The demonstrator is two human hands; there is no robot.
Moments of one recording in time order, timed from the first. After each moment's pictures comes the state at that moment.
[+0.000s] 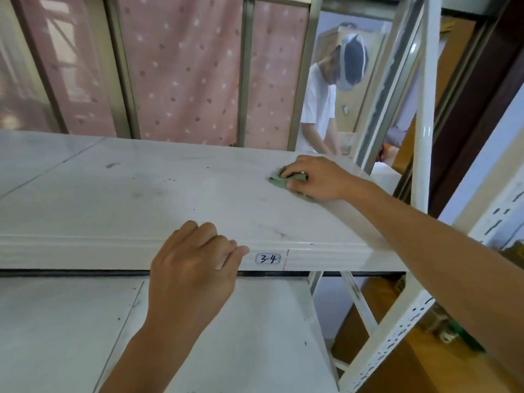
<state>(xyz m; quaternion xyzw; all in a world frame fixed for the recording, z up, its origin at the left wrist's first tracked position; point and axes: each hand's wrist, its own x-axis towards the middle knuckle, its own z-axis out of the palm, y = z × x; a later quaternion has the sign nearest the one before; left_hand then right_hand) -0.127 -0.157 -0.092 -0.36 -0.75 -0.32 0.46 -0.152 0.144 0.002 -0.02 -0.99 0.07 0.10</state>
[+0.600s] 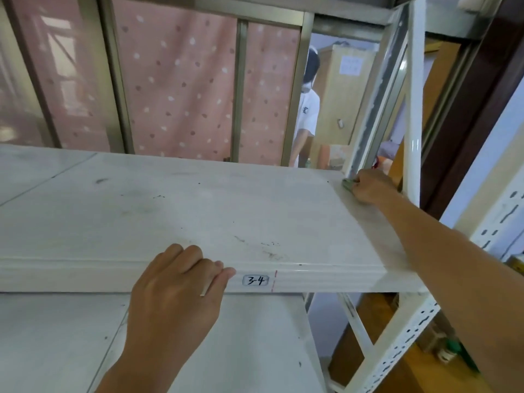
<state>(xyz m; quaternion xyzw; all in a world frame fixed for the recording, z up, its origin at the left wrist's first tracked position) -0.126 -0.157 -0.091 -0.37 -0.75 -0.29 0.46 -0.138 0.284 -0.002 -0.36 -0.93 0.00 0.11</state>
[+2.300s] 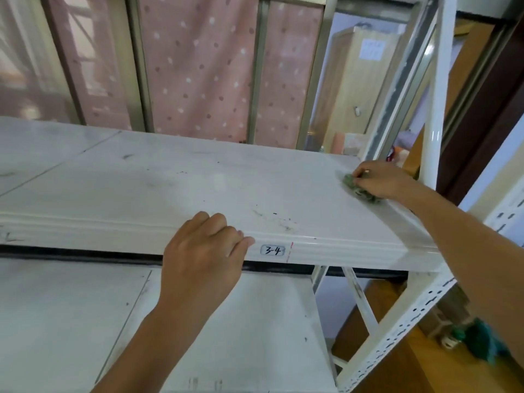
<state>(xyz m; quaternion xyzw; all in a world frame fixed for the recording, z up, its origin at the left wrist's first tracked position) -0.120 -0.157 -0.088 -0.34 -0.77 -0.32 0.44 -0.107 0.226 0.008 -0.24 -0.97 0.06 0.09</state>
